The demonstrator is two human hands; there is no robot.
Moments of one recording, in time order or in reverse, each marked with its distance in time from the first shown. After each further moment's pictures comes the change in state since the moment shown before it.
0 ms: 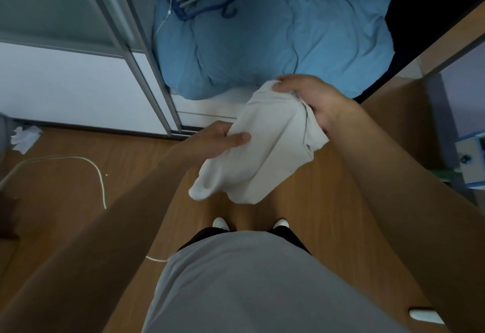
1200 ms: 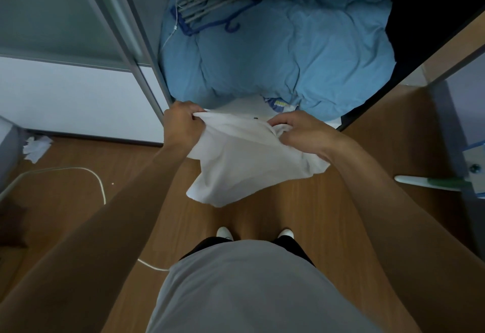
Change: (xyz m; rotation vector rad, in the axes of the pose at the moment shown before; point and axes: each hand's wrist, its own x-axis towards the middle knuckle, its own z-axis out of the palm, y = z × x) left_hand 0.016 -0.015 -0.046 0.363 0.826 0.184; right_hand -0.023 0.026 0.000 -0.804 -0.080 -0.176
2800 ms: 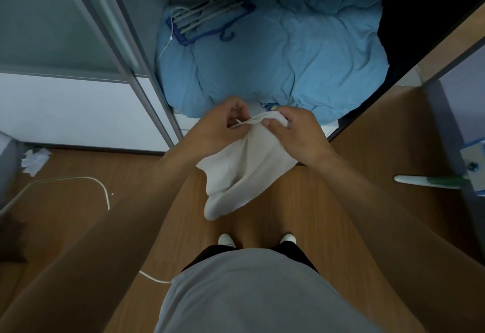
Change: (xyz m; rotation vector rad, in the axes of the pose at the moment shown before) left_hand -0.006 0.077 -0.011 -0.397 -0.526 0.217; right_hand 0.004 0.003 0.015 0.003 0.415 -0.235
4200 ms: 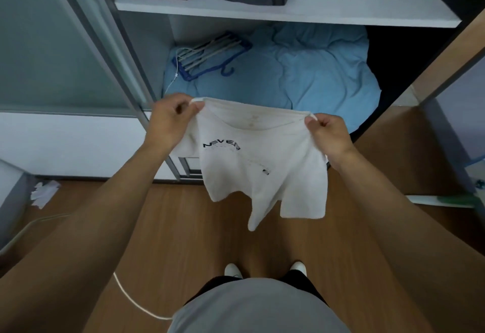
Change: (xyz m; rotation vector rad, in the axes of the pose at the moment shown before) left_hand 0.029 -0.013 -0.088 0.226 0.508 0.004; right_hand 0.043 0.043 -0.050 0.296 0.291 0.312
